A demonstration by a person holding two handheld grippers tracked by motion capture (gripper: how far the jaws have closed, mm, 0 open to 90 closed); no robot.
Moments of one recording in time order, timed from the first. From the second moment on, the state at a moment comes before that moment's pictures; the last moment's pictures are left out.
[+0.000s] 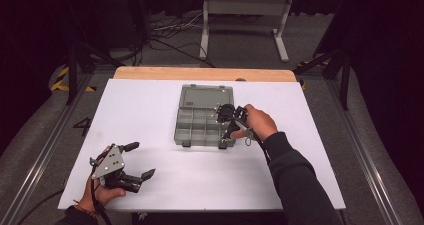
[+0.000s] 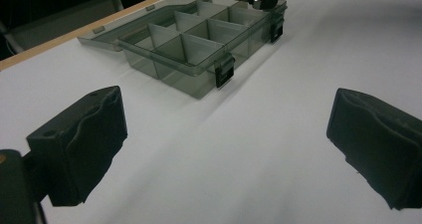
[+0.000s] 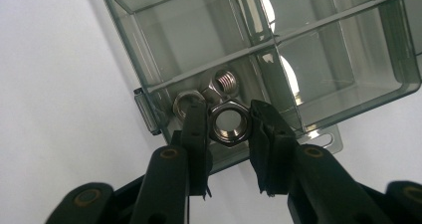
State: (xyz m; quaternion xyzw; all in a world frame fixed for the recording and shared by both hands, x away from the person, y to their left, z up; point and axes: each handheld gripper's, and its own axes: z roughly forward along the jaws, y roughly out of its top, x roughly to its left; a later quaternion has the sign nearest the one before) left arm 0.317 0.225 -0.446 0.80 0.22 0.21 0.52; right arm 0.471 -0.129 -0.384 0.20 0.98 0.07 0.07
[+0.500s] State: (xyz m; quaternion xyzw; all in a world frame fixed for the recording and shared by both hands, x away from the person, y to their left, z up) left arm 0.317 0.225 -0.446 0.80 0.22 0.21 0.52; right arm 0.473 -0.131 -0.389 0.21 0.97 0.07 0.07
